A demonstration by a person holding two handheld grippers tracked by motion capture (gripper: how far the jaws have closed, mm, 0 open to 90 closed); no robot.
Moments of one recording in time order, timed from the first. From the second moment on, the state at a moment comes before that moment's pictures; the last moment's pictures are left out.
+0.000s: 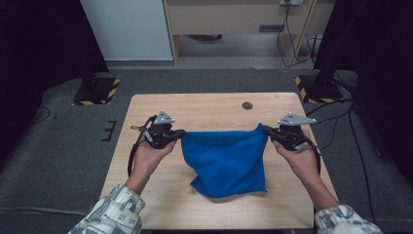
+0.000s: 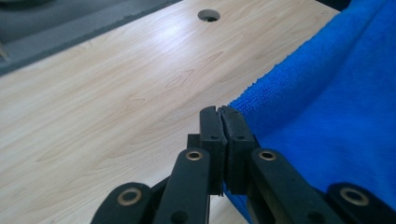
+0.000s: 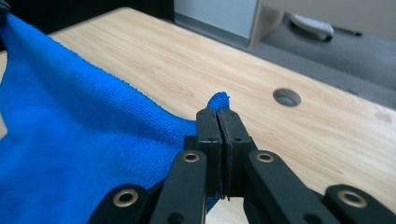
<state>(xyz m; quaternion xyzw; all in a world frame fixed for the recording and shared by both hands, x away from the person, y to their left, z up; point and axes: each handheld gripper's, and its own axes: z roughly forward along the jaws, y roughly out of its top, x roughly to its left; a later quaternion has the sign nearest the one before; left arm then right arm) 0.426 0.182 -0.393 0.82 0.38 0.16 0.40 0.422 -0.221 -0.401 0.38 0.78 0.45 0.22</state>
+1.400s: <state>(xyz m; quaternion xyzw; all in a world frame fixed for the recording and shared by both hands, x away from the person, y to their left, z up) 0.502 0.172 -0.437 0.80 0.43 0.15 0.38 0.502 -0.210 -0.451 0.45 0.77 0.40 0.20</state>
